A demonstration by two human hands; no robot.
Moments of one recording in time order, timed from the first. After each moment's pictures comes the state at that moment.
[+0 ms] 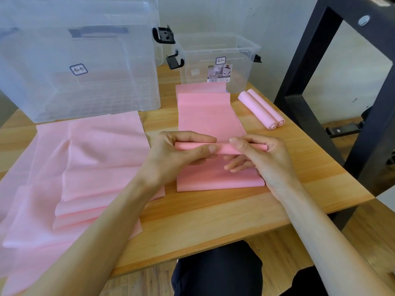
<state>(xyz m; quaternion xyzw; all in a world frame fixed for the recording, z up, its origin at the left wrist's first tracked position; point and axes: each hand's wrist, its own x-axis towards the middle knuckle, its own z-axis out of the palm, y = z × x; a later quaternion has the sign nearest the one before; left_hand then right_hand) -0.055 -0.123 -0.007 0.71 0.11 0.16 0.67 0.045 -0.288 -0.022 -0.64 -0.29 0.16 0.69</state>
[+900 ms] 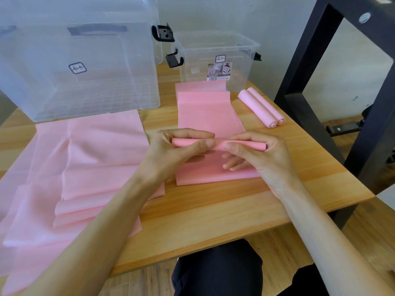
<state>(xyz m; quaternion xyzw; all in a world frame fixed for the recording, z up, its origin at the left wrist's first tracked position) -0.054 -0.120 -0.007 0.70 0.12 0.17 0.69 0.045 -0.289 -0.023 -0.64 -0.31 0.14 0.68</state>
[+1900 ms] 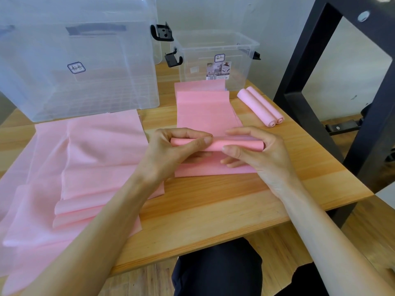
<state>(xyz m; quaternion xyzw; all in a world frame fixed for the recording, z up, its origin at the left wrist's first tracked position) -0.054 -0.120 -0.008 0.71 0.13 0.18 0.67 0.044 -0.288 -0.022 -0.64 -0.31 0.15 0.69</state>
